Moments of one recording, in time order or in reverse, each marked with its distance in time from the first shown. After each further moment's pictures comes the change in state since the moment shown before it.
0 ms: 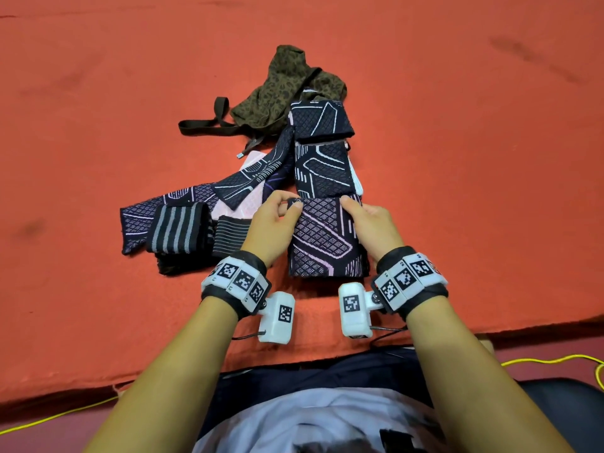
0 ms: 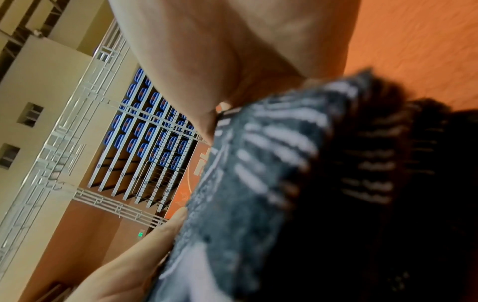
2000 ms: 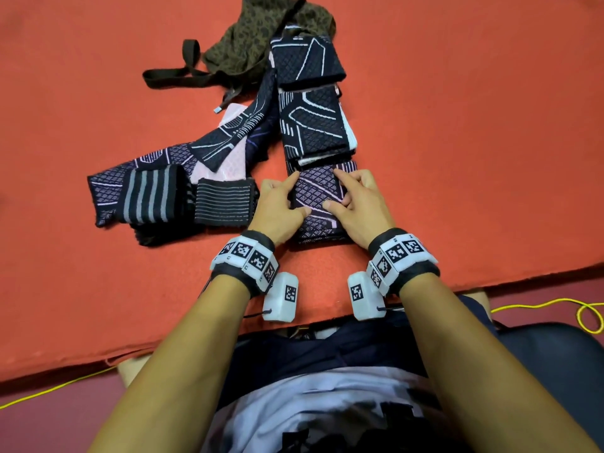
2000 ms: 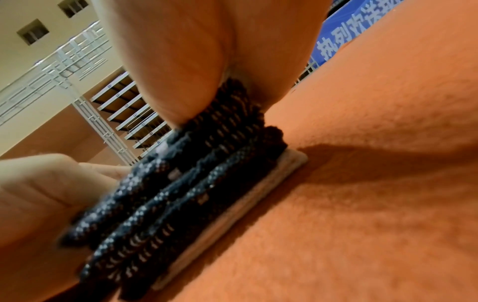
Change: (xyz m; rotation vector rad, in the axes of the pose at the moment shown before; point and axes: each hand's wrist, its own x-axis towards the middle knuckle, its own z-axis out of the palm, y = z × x) left_hand -0.002 -0.043 0.025 0.497 -0.139 -0.058; right_hand 0.000 0.055 0.000 -0.543 0.029 -0.419
